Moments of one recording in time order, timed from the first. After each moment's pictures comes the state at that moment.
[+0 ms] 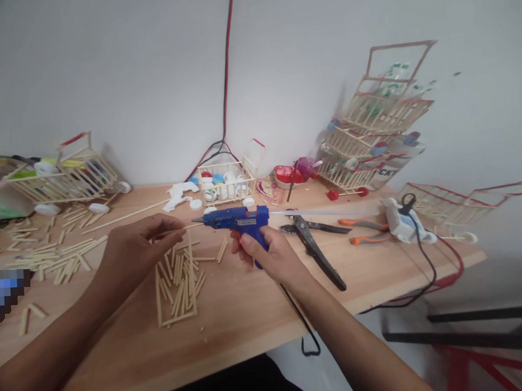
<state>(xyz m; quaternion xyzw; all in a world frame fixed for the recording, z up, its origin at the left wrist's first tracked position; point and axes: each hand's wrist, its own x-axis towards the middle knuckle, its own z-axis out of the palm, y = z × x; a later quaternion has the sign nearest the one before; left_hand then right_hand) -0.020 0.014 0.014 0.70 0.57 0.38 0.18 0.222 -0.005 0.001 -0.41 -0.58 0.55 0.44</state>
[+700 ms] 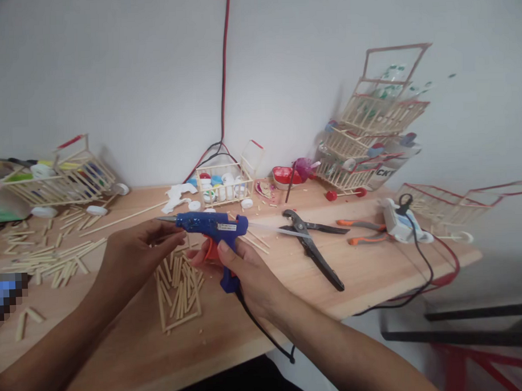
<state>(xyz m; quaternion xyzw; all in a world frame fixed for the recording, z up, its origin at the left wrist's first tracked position) -0.016 0.011 0.015 0.68 0.57 0.40 0.21 0.175 -0.019 0.000 -0.24 -0.39 0.75 0.48</state>
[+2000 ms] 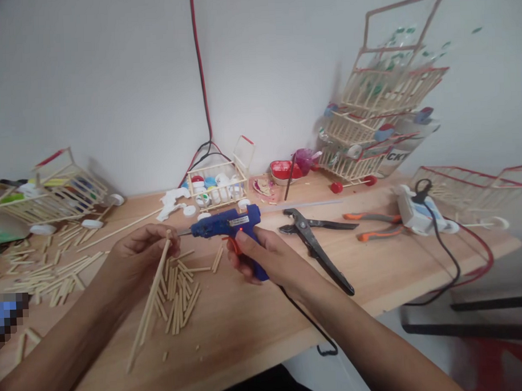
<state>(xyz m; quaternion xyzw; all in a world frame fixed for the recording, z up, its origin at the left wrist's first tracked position) -0.010 0.024 0.001 0.43 0.45 0.52 0.58 0.228 0.000 0.021 -0.37 -0.45 0.72 0.39</state>
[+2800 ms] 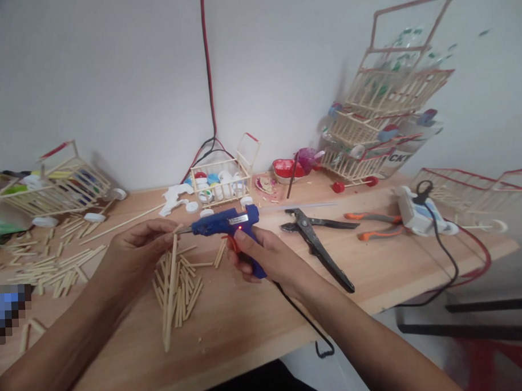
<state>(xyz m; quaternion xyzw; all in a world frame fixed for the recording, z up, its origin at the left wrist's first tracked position) -0.012 0.022 0.002 0.47 0.50 0.52 0.51 0.222 0.002 0.011 -0.34 -0.44 0.74 0.38</state>
